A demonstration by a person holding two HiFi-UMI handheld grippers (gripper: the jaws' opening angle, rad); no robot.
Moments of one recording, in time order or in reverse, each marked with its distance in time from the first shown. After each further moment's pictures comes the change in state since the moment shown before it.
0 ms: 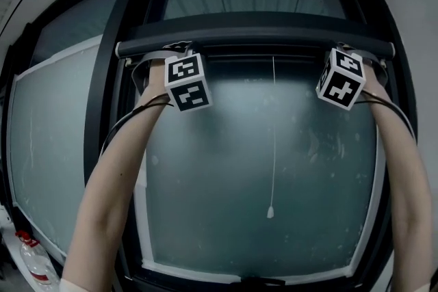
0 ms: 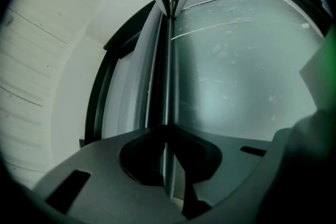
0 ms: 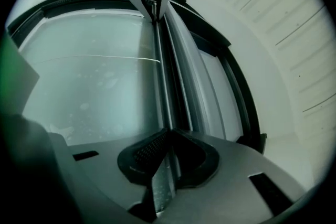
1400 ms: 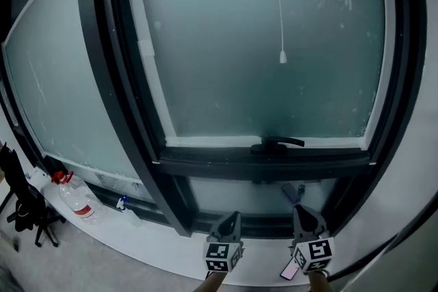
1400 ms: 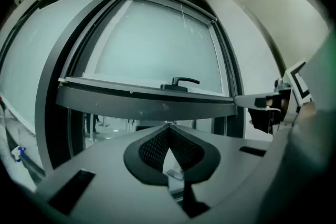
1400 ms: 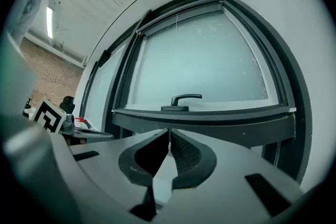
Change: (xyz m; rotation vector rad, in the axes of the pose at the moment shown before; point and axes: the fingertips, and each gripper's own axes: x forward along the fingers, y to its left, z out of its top) left arm -0.517 -0.621 0.063 -1.627 0.231 -0.621; right arm -0.478 0.590 0.016 1.499 0.091 0.576
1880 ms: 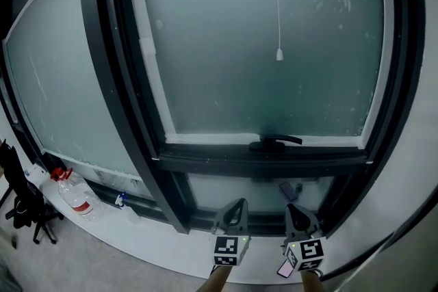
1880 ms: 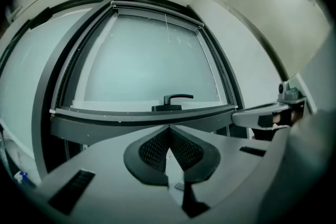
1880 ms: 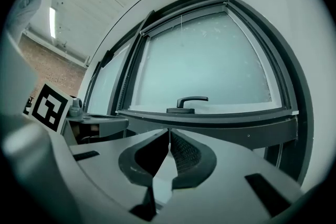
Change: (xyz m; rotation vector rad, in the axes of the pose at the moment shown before) left arm 0.009 -0.027 0.059 0.127 -0.116 0.008; right arm -0.002 0.019 0.012 -0.012 -0.011 0.018
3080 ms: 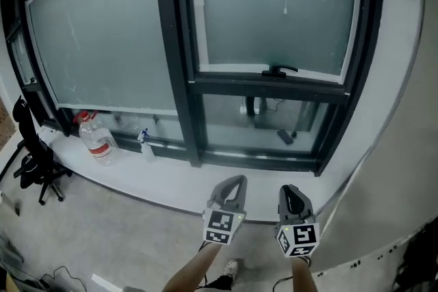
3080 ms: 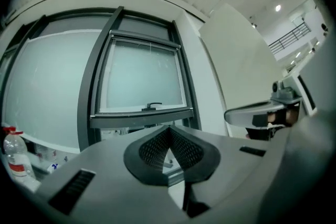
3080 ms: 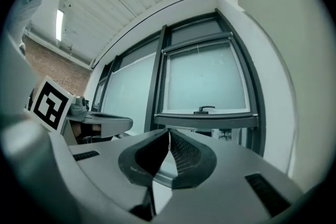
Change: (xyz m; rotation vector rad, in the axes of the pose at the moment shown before) left arm -0.338 -0.082 0.027 0.053 0.026 -0.118; right arm -0.291 0.207 0.022 -0.005 -0.003 -0.024
